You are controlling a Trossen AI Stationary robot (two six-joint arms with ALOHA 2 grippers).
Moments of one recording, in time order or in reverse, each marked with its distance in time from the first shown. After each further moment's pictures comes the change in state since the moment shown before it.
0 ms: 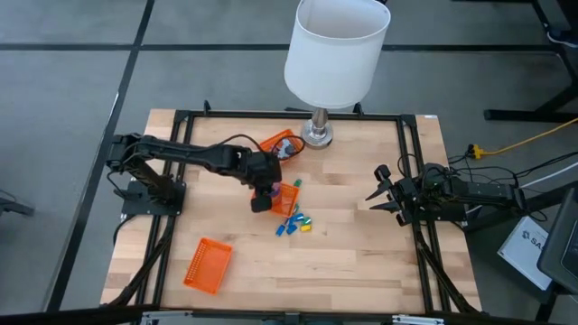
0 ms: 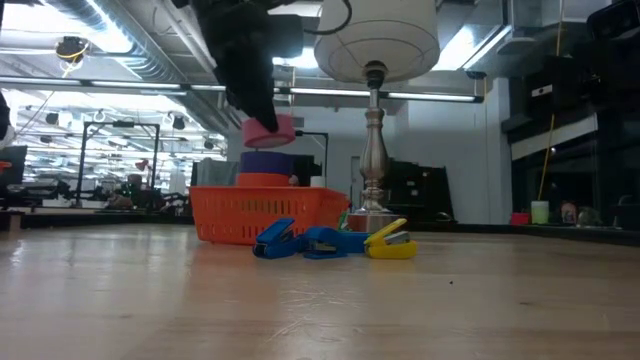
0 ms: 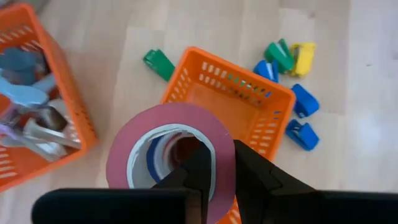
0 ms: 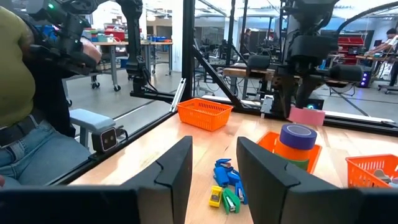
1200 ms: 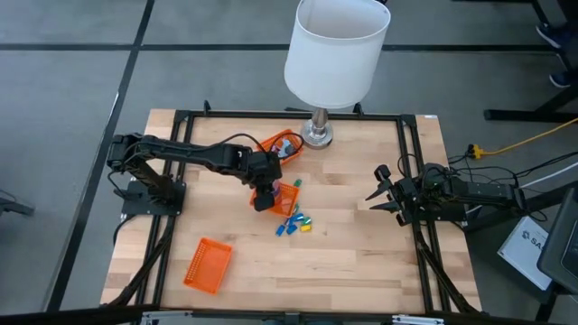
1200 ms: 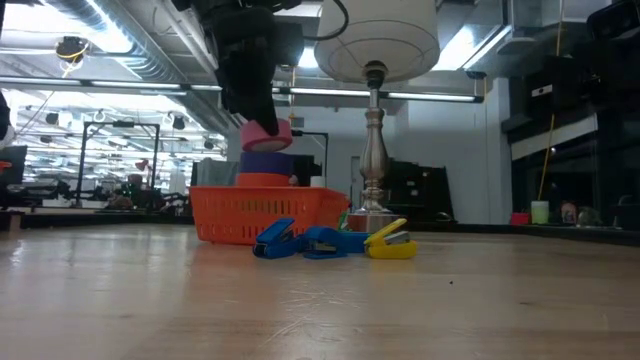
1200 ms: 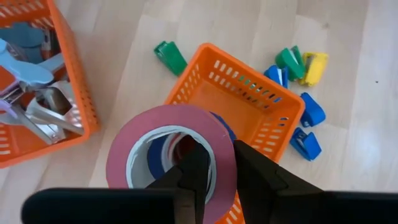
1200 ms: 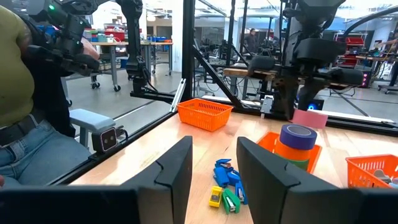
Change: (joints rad) left arm 0.008 0.007 0.000 -0.005 -0.008 -0.102; right arm 0.000 0.000 0.000 0.000 0.000 0.000
